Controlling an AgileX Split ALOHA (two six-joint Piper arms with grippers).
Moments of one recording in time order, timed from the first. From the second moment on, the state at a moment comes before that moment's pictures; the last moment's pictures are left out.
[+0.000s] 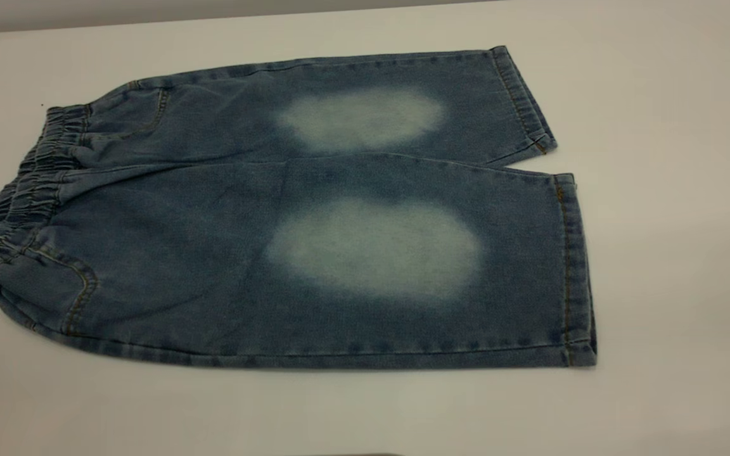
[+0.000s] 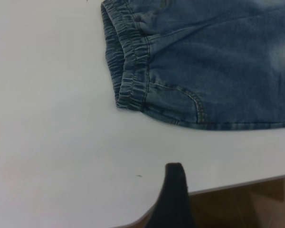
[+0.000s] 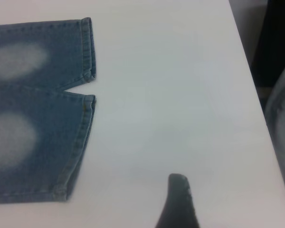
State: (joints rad) left arm 0.04 -0.02 -0.49 -0.13 1.14 0.20; right arm 0.01 -0.01 -0.47 0.01 1.13 0.13
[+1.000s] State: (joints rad) left arm 0.04 -0.02 -0.50 -0.13 1.13 0.16; right arm 0.01 0.01 -0.47 0.03 1.13 0.12
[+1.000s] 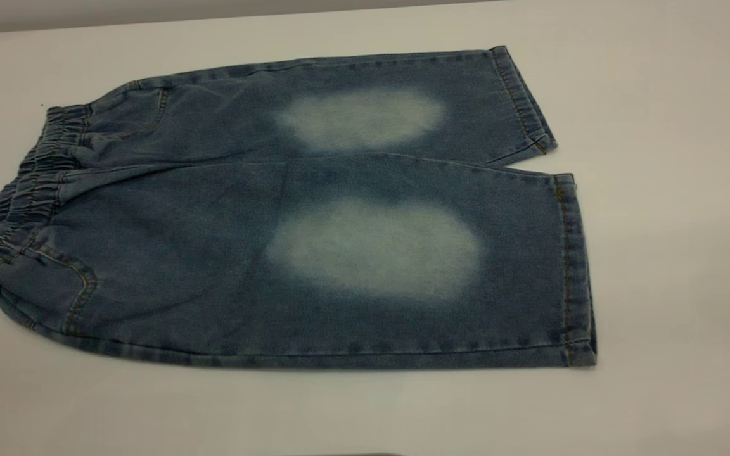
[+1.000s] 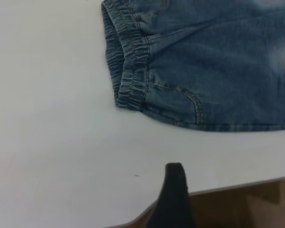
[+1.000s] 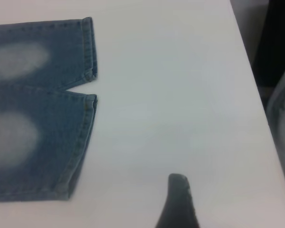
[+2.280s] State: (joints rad) left arm 0.04 1.60 -0.76 -0.03 0.51 -0.19; right arm 0.01 1.28 -0.56 0.76 0.65 -0.46
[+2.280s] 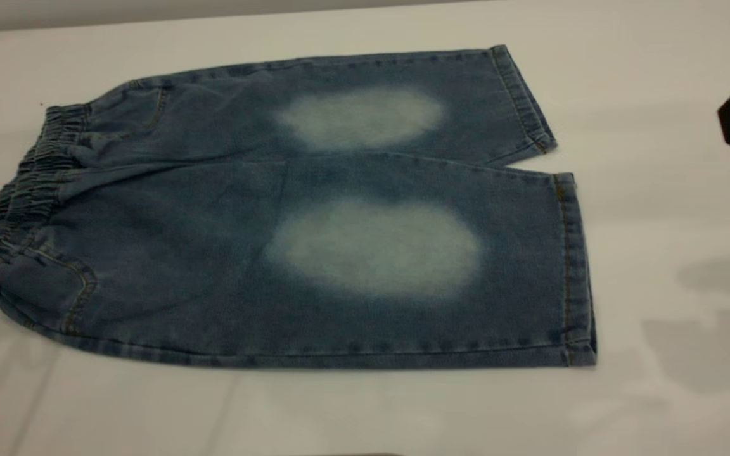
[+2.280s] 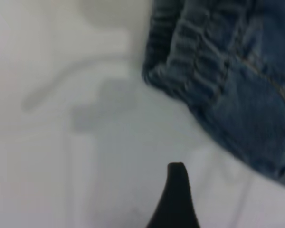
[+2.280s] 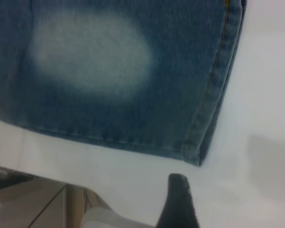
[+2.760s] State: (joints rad) left arm 0.04 1.84 -0.81 0.10 0.43 -0.37; right arm 0.01 1.29 -0.56 0.77 0.63 -0.47
